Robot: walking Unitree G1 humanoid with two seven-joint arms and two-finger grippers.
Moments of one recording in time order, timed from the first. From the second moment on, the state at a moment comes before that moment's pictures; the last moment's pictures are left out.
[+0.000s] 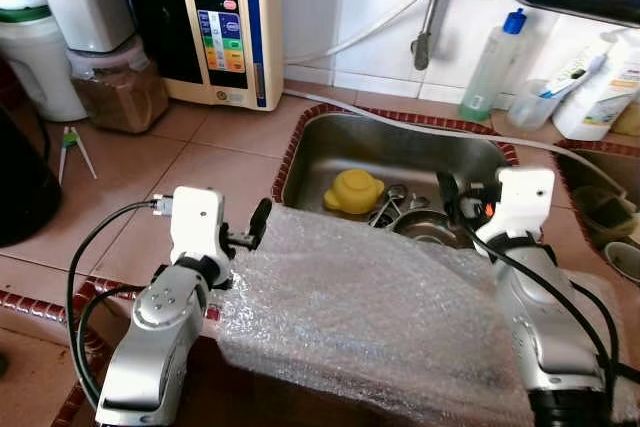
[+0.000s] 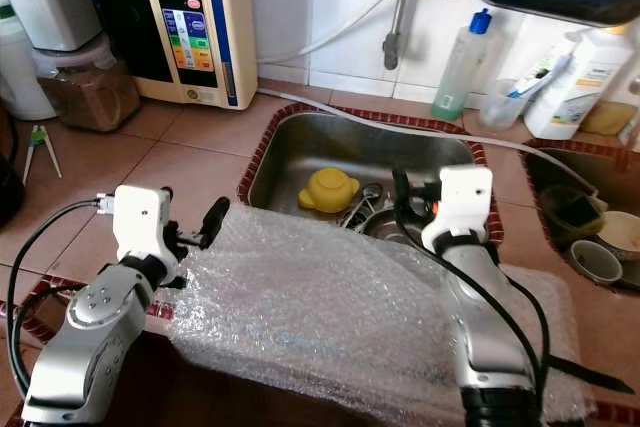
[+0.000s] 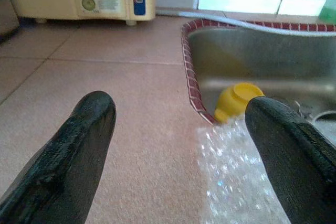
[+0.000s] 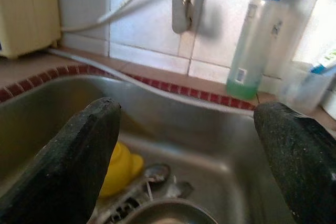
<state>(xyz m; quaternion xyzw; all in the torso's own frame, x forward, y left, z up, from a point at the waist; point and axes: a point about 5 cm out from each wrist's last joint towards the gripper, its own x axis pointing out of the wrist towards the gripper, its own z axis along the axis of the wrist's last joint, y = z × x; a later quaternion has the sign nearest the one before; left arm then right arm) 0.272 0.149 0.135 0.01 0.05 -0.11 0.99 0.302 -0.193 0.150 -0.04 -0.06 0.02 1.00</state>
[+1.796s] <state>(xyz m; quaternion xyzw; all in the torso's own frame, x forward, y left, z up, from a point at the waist) 0.277 0.147 0.135 0.01 0.05 -0.09 0.99 0.317 -0.189 0.161 -0.01 -0.07 0.02 1.00</state>
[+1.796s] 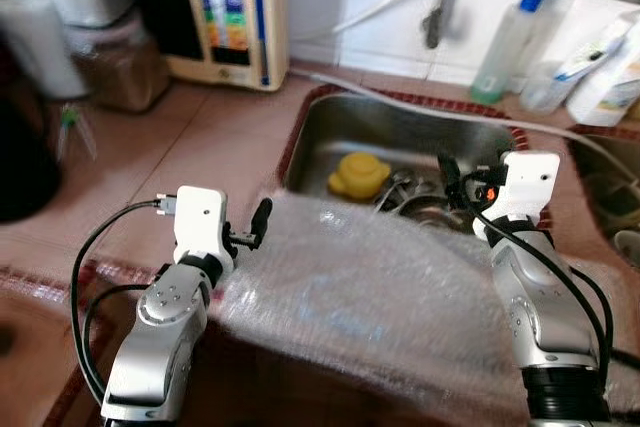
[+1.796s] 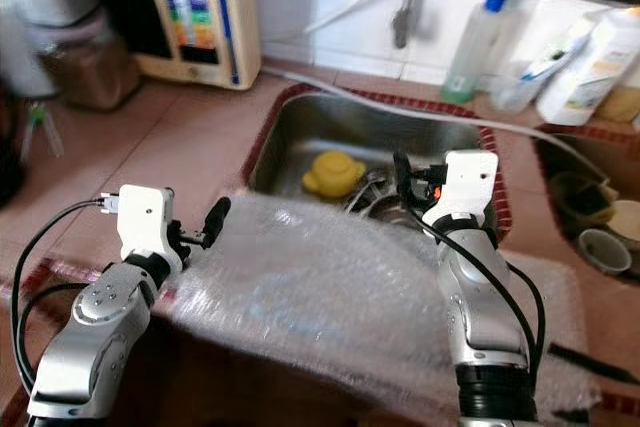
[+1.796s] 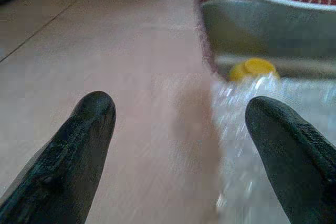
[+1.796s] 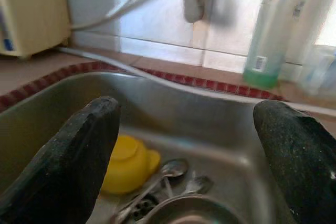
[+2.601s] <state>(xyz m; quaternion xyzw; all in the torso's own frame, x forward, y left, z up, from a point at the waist) 0.280 0.149 0.129 0.00 0.06 -0.08 0.99 0.322 -0.192 0.163 -0.01 -0.07 0.02 1.00</state>
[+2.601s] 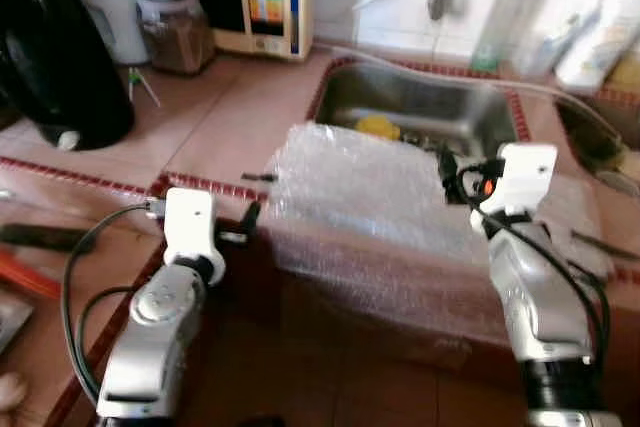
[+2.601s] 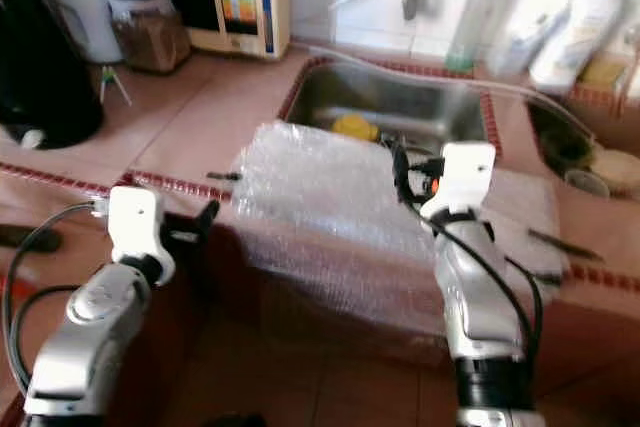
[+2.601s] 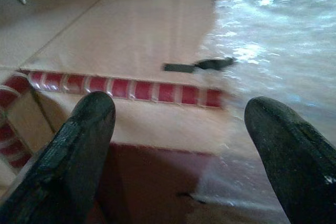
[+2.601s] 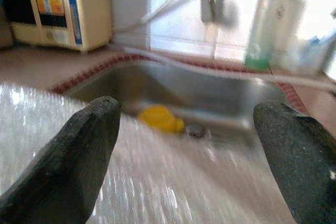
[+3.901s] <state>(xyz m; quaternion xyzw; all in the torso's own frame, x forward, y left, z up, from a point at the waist) 0.284 0.161 0.111 0.00 0.07 -0.05 1.00 0.304 -0.200 0.123 -0.01 -0.01 0.00 1.00</state>
